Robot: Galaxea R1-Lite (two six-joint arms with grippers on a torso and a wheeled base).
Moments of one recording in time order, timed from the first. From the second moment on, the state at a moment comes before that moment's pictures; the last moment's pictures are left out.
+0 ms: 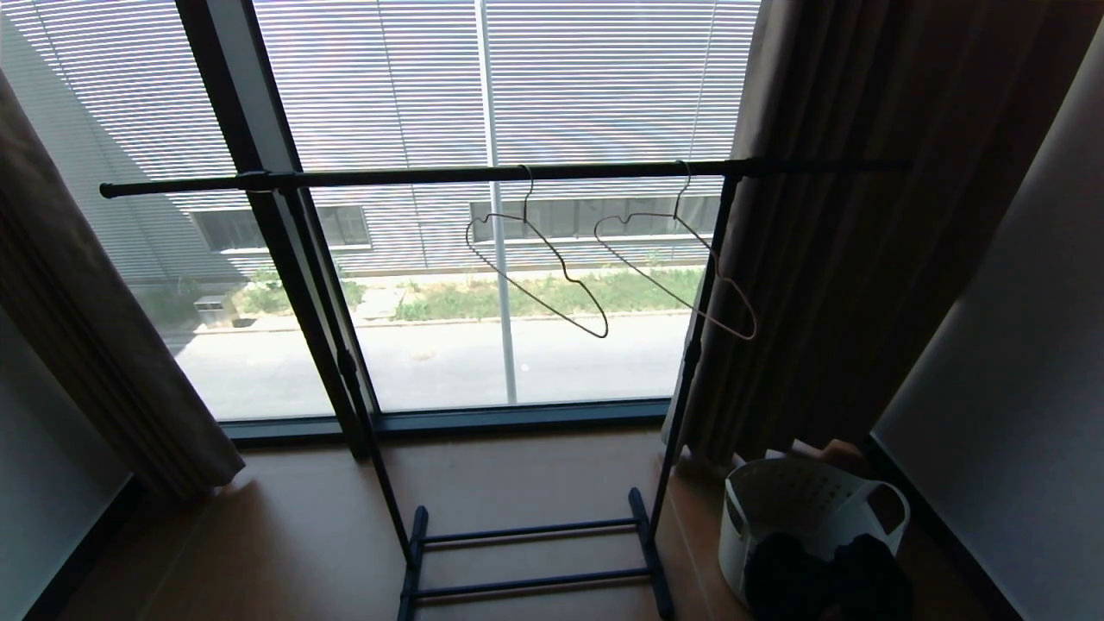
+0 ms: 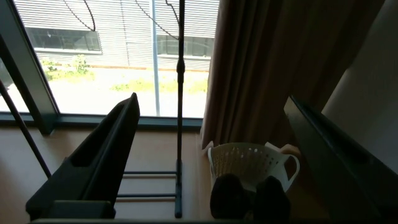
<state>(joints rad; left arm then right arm) -0.01 0.00 0.00 0.05 -0.20 0.04 0.00 0.00 0.00 -0.06 0.01 -0.02</state>
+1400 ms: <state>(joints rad) -0.01 0.00 -0.01 0.06 -0.20 0.04 0.00 0.00 0.00 -0.06 0.01 -0.02</state>
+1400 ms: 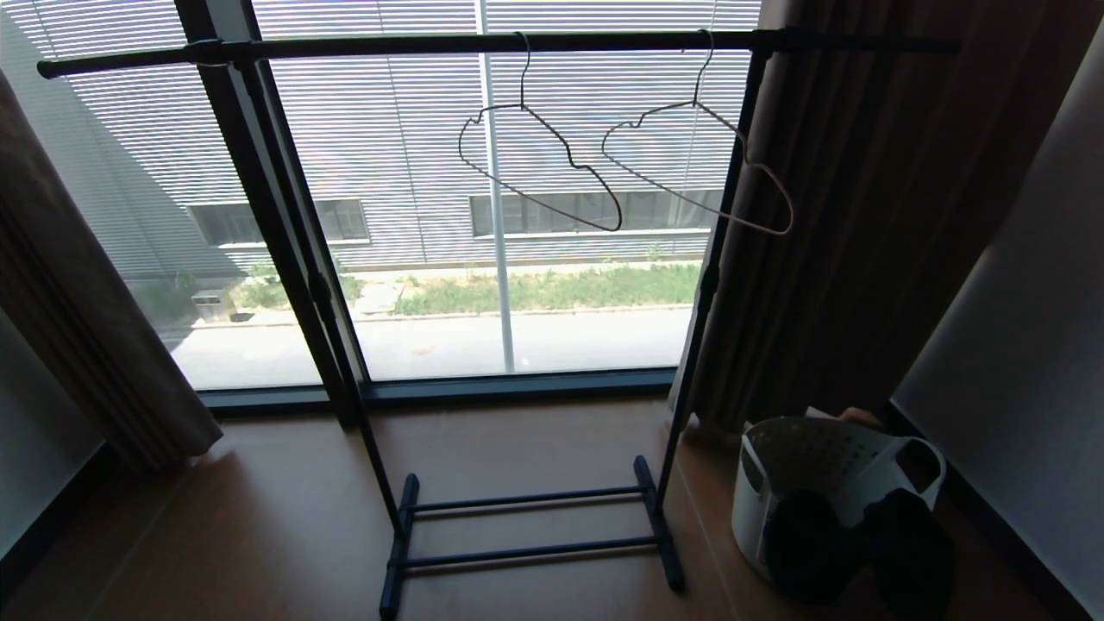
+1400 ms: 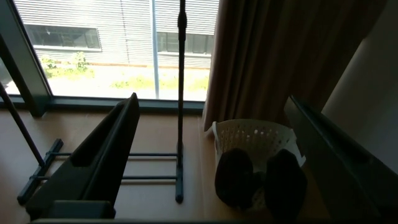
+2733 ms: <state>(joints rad) -0.01 0.00 -0.01 0.06 -0.20 0.04 0.00 0.00 0.00 -0.06 0.01 -0.02</state>
